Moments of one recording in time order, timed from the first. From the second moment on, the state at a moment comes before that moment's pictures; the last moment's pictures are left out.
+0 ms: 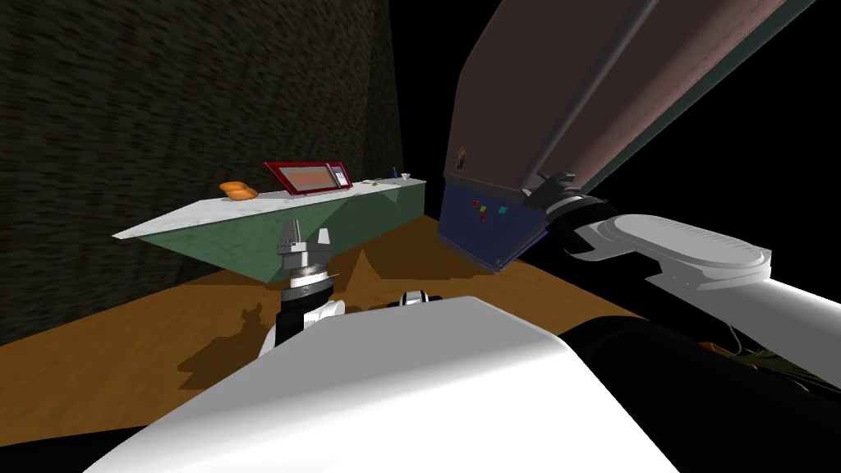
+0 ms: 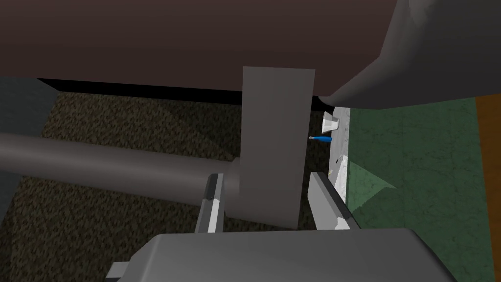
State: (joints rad) left arm 0.53 0.04 0.05 -2.38 -0.05 -0.41 0.11; right arm 0.72 -1.29 -0.71 -2.14 0.61 0.34 1.11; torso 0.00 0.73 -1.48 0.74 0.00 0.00
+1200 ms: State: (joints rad) left arm 0.53 0.04 0.05 -2.38 -0.05 -0.41 0.11; right arm 0.78 -1.31 -0.74 -2.04 0.57 0.43 1.13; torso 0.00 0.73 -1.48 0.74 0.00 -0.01
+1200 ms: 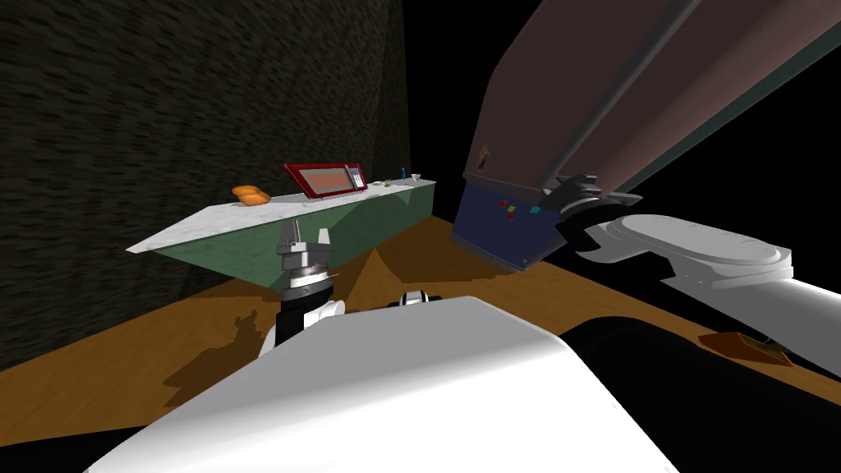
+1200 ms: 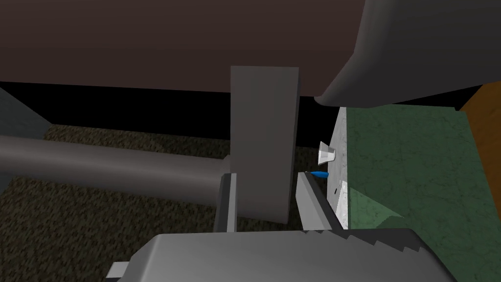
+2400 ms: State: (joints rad) left arm 0.53 0.04 0.05 -2.38 -0.05 -0.41 0.11; right arm 0.82 -1.32 -0.77 -1.92 0.55 0.51 1.15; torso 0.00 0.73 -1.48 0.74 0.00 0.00
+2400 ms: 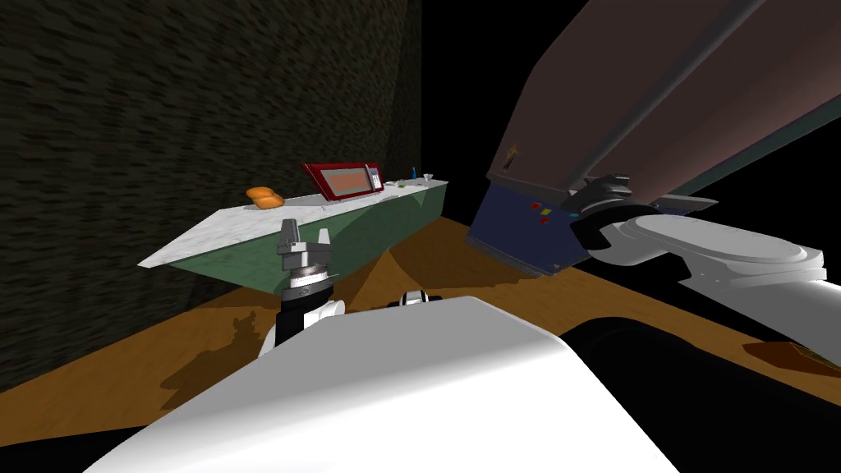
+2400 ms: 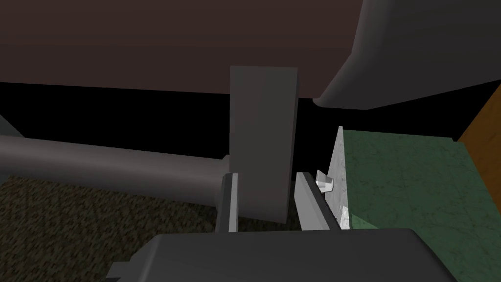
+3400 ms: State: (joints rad) left arm 0.53 0.04 0.05 -2.38 -0.05 -0.41 0.11; right arm 0.87 -1.45 -0.86 -1.84 0.40 0.50 1.18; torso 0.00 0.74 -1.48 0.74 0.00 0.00
